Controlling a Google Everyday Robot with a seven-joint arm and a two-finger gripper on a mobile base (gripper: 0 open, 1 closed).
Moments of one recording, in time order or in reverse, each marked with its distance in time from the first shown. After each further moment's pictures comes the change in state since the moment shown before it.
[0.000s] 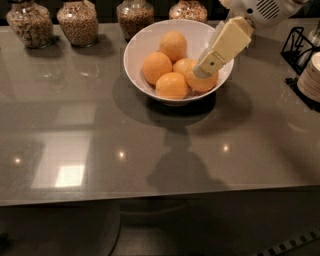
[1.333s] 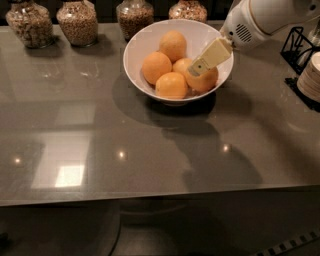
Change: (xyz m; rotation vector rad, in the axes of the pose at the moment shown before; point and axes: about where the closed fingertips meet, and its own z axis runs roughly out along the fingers) arm 0.053 -0.060 0.072 0.089 0.022 0.261
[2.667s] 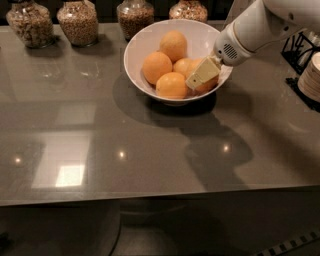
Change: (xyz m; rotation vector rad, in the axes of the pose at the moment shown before) arm 0.031 -0.002 0.055 -0.067 0.084 0.048
